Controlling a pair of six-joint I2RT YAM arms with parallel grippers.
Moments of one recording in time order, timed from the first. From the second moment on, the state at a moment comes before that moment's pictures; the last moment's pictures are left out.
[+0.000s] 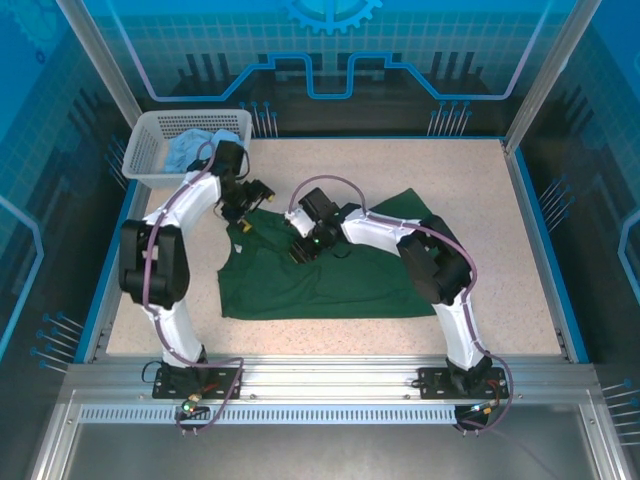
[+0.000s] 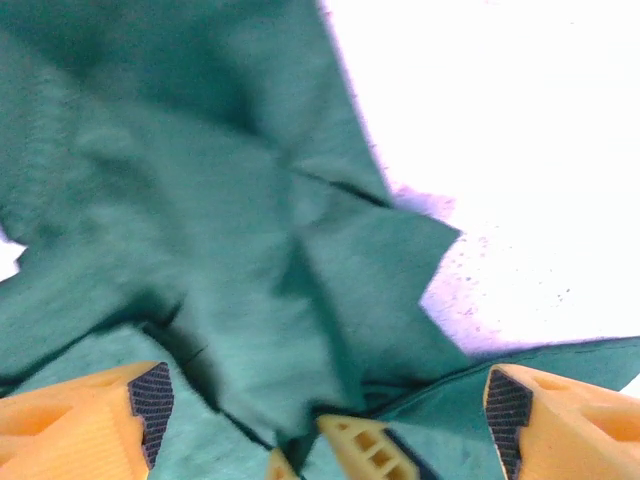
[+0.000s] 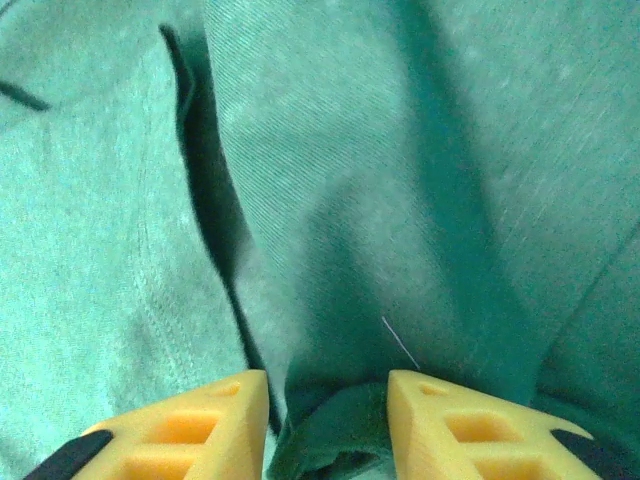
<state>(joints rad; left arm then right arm) -0.12 1.90 1.55 -0.88 0.25 -1.02 0.73 2.13 1.52 -0.47 -0.28 -0.01</state>
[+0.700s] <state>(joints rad) -0.21 2.30 2.03 -1.15 0.13 -0.97 0.29 1.89 1.45 -0.47 -0.21 0.47</state>
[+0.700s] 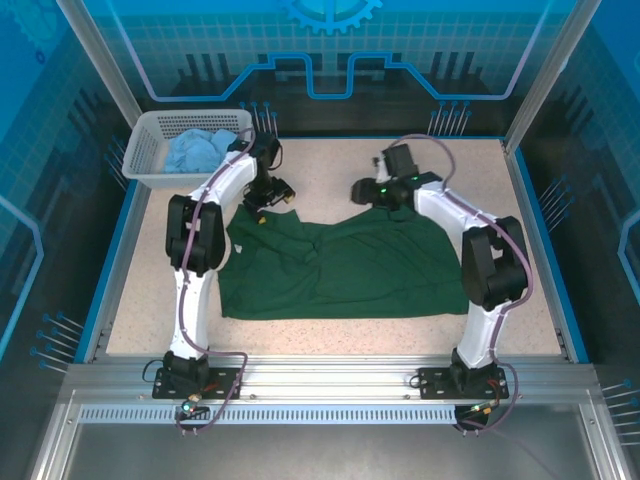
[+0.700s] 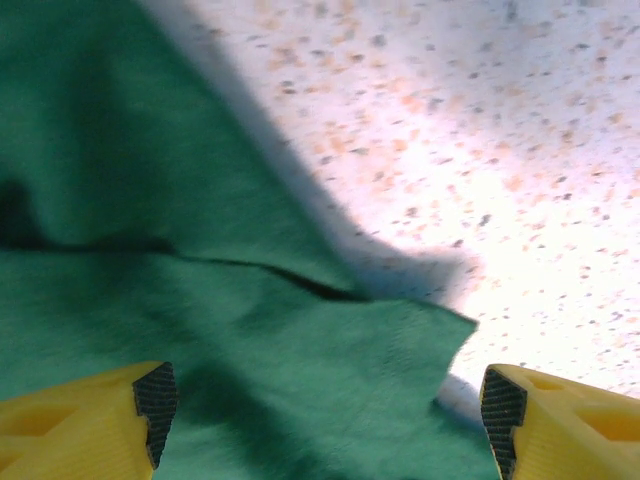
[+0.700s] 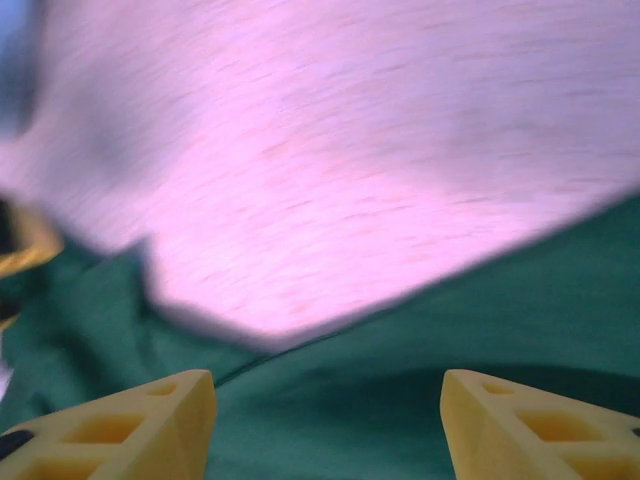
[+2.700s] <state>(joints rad) -0.34 2.61 2.45 -1.35 -0.02 -0.82 0.16 2.15 1.71 -0.68 -0.01 0.54</state>
